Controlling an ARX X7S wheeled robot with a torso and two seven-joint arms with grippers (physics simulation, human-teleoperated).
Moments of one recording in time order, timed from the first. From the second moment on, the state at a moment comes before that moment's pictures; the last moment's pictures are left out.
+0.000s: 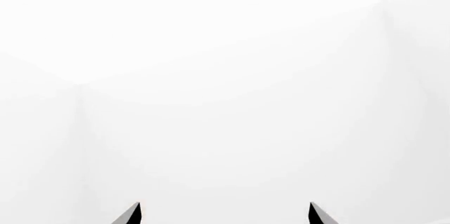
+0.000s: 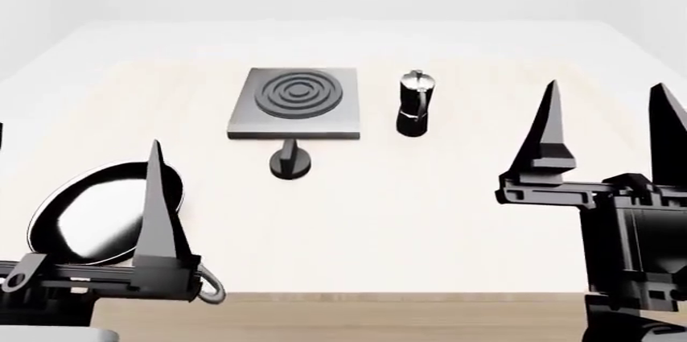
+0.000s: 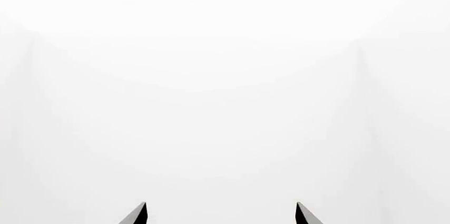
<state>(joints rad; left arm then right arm) -0.28 -1.20 0.65 1.02 -0.41 -0.10 -1.09 0.20 0.26 0.14 -0.80 0.29 0.41 0.14</state>
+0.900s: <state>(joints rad) -0.29 -1.19 0.68 1.00 -0.41 -0.08 -1.08 0.18 0.30 0.09 -0.79 0.26 0.38 0.17</state>
